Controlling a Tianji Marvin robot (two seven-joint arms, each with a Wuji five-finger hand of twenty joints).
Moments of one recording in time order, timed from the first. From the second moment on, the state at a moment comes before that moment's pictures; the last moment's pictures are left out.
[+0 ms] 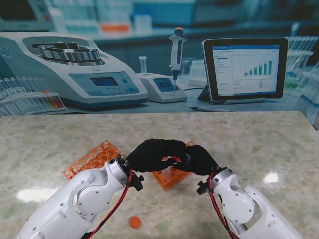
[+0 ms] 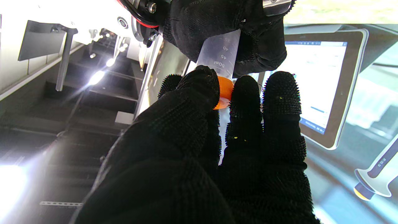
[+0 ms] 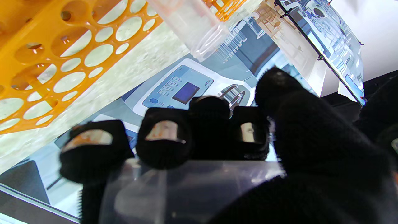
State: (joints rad) left arm 1.45 -1.10 -0.98 -1.74 0.70 -0.51 0.11; right arm -1.61 -1.12 1.17 -1.63 -0.46 -0.27 -0.09; left_hand 1.20 -0.56 0.47 -0.08 0.77 -0.04 0.57 0.40 0.71 0.03 0.27 0.81 0.80 0.14 0.45 1.15 0.66 0.14 0.97 0.41; right_hand 0.65 -0.58 0.68 -0.02 0.99 -0.24 1.33 1.49 1.35 -0.10 0.96 1.02 1.30 -0.05 1.31 0.88 1.09 0.23 1.55 0.74
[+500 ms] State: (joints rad) left arm 1.45 -1.10 -0.98 -1.74 0.71 -0.50 0.11; right arm -1.60 -1.12 1.16 -1.64 -0.46 -0.25 -0.09; left_hand 1.22 -0.51 0.31 -0.04 0.77 -0.04 0.57 0.38 0.71 0.03 0.26 0.81 0.80 0.14 0.42 1.13 0.66 0.14 0.93 0.51; right_hand 0.65 -0.58 0.68 -0.02 0.99 -0.24 1.33 1.49 1.35 -0.10 0.96 1.02 1.30 -0.05 1.31 0.88 1.09 0.24 1.55 0.74
